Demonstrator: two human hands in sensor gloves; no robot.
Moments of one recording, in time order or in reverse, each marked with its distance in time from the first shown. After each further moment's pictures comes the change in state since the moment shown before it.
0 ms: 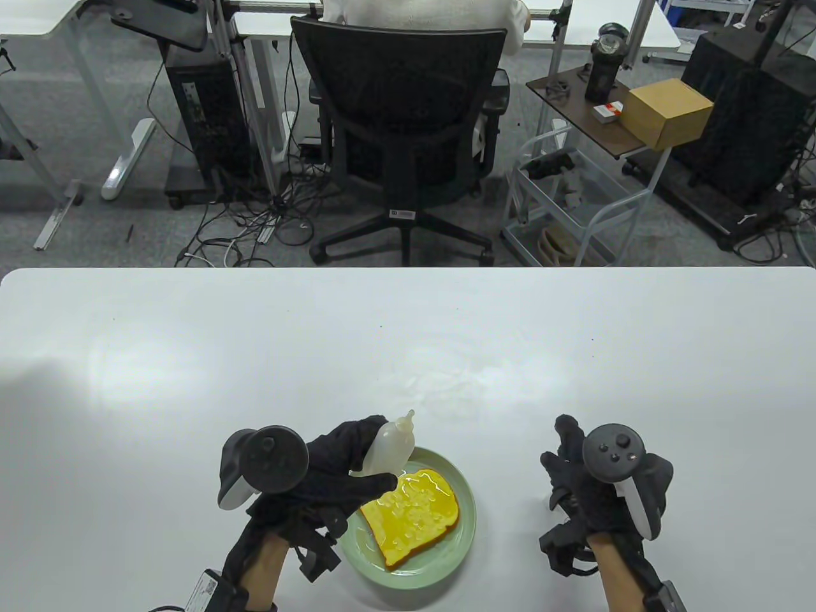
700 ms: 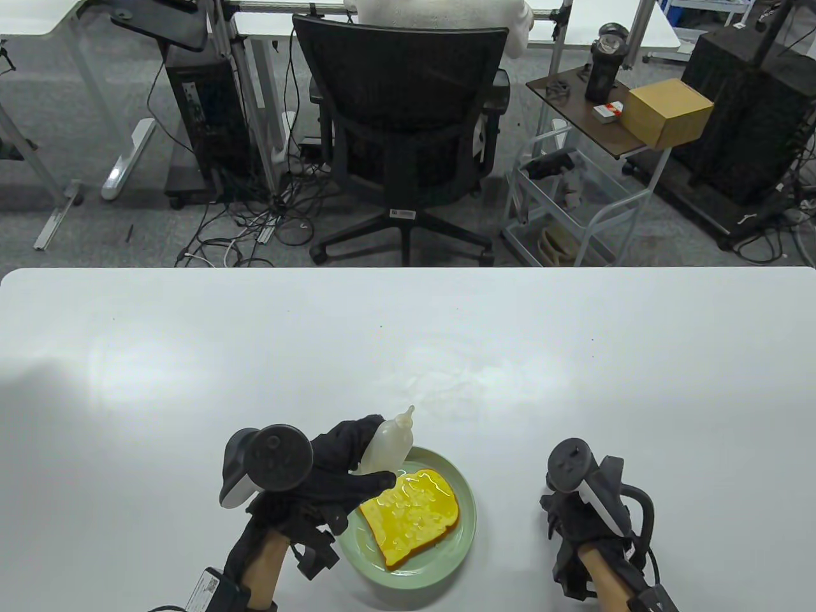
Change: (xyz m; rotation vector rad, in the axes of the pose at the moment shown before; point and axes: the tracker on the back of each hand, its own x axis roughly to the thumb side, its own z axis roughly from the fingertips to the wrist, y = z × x) left_hand -0.003 -0.001 -0.001 -0.011 0.034 -0.045; right_hand -0.004 0.049 -0.004 0.132 -0.013 0.371
